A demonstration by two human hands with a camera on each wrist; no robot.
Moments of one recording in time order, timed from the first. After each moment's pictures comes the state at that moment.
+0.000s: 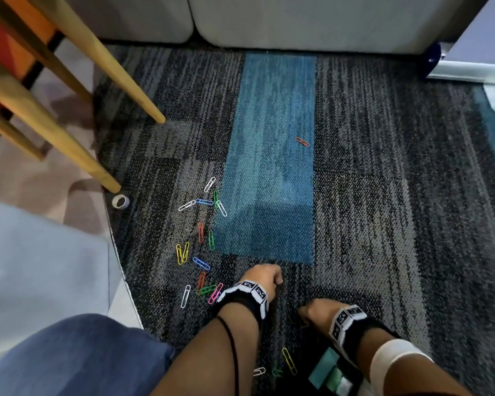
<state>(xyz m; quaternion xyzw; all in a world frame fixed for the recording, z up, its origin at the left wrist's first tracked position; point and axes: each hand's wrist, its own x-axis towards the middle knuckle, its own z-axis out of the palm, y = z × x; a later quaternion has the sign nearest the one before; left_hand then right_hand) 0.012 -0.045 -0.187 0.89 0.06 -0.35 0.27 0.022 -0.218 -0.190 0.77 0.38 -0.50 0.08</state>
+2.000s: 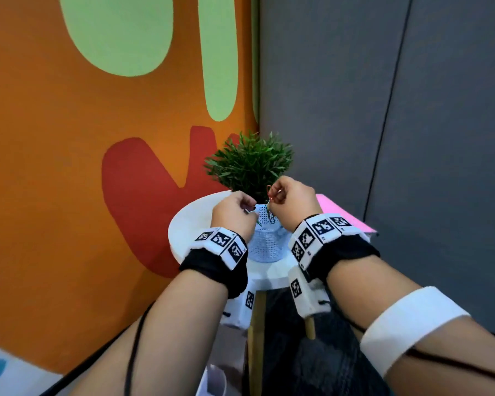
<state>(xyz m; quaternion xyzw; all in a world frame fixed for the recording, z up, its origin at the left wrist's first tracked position) 0.080 0.375 0.246 0.80 0.32 0.38 0.34 0.173 0.296 0.265 0.80 0.42 0.07 -0.43</state>
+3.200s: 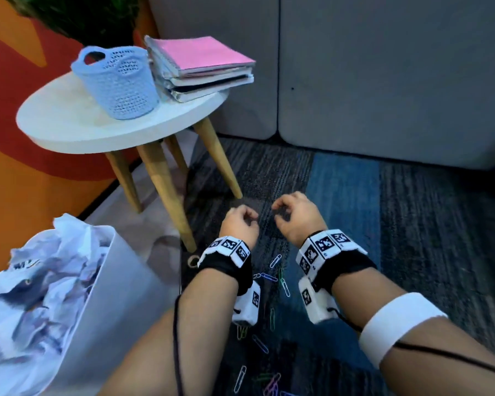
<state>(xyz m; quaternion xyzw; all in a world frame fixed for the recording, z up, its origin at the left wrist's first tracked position) 0.109 0.165 -0.018 0.86 0.31 0.10 0.38 0.179 0.043 0.006 0.89 0.30 -0.09 -0.34</state>
